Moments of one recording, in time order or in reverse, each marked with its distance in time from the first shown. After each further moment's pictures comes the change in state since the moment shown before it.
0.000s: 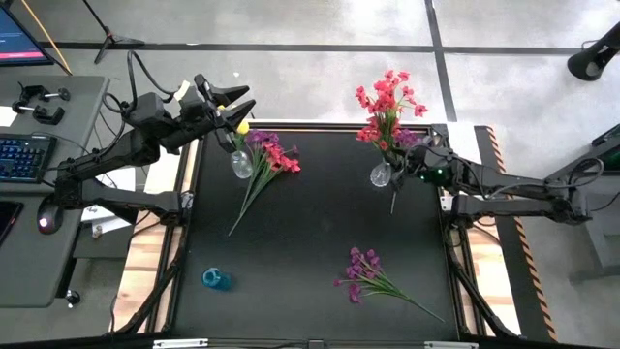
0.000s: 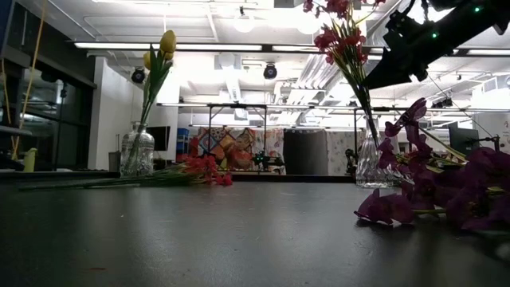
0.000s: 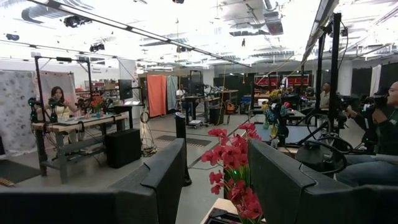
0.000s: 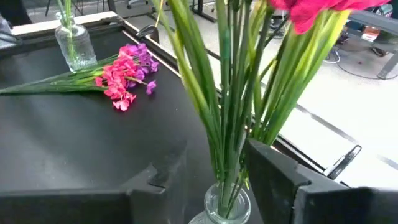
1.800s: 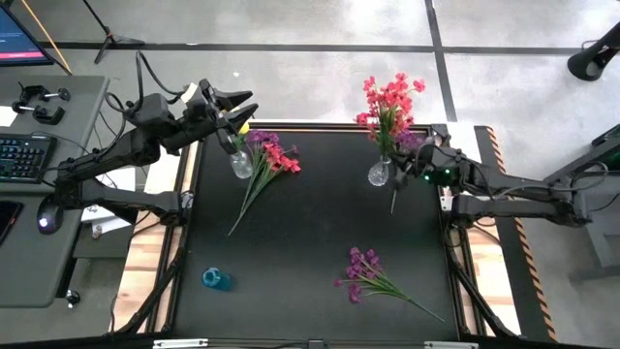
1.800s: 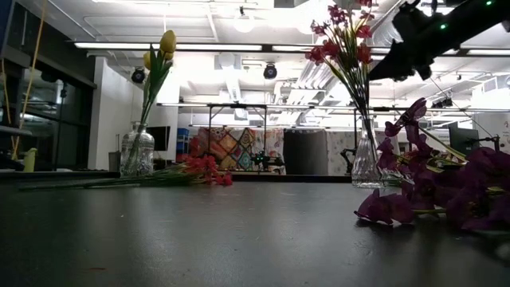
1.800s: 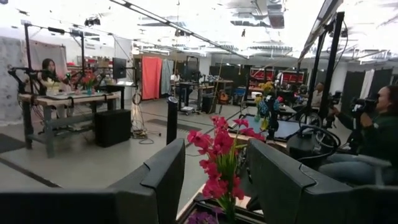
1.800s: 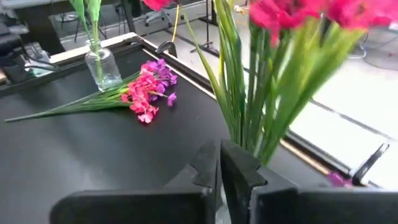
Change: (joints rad) left arm 0.000 0.001 0.000 -0.060 0.003 -0.114; right arm 0.000 -0.079 0.000 -0.027 -0.071 0.083
